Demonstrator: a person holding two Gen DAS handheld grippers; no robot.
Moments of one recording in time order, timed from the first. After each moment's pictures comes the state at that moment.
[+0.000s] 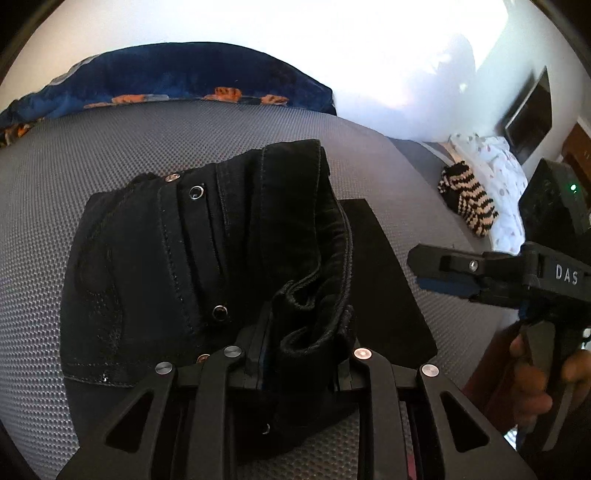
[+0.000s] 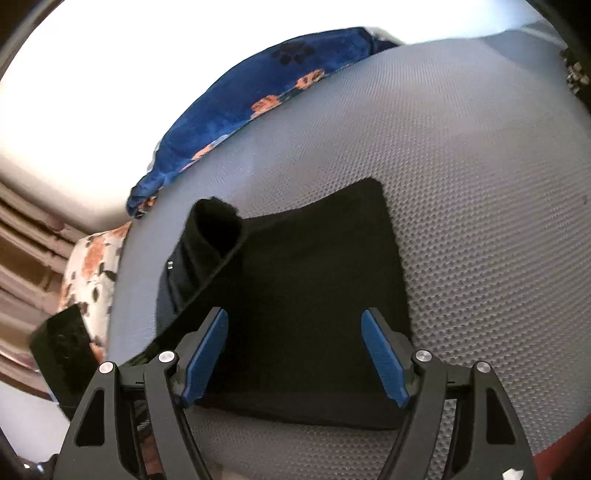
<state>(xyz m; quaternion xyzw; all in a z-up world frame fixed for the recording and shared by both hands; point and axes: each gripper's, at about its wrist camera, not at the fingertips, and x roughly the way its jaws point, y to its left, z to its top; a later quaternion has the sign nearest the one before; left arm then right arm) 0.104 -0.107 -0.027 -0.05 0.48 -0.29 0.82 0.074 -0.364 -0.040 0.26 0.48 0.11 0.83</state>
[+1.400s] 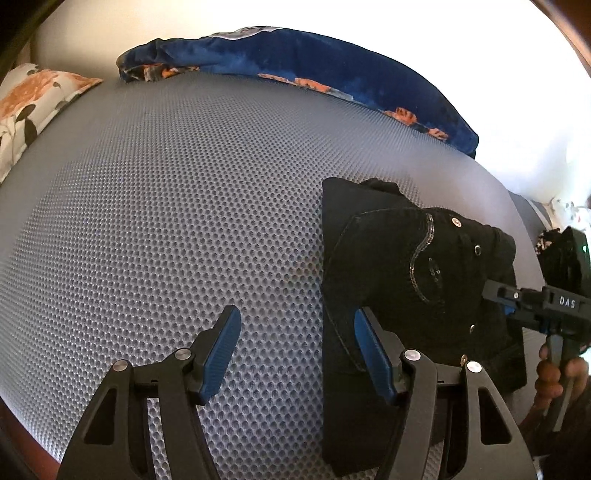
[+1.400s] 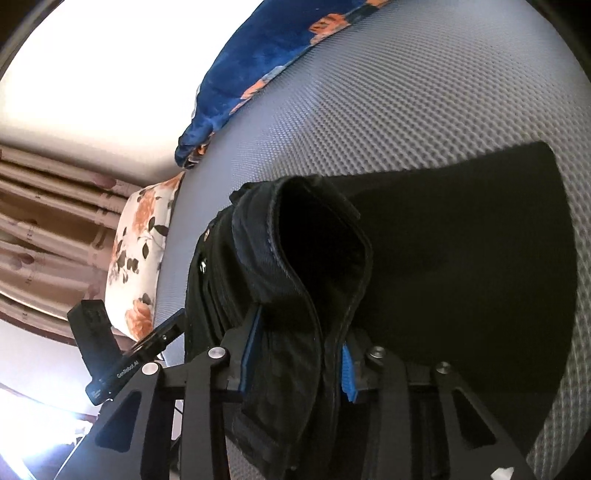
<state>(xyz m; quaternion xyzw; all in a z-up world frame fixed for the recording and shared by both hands) 0.135 0.040 -0.034 -0.09 0.51 -0.08 0.85 0.158 -0.309 -0.099 0.28 0.53 0.28 0.75</state>
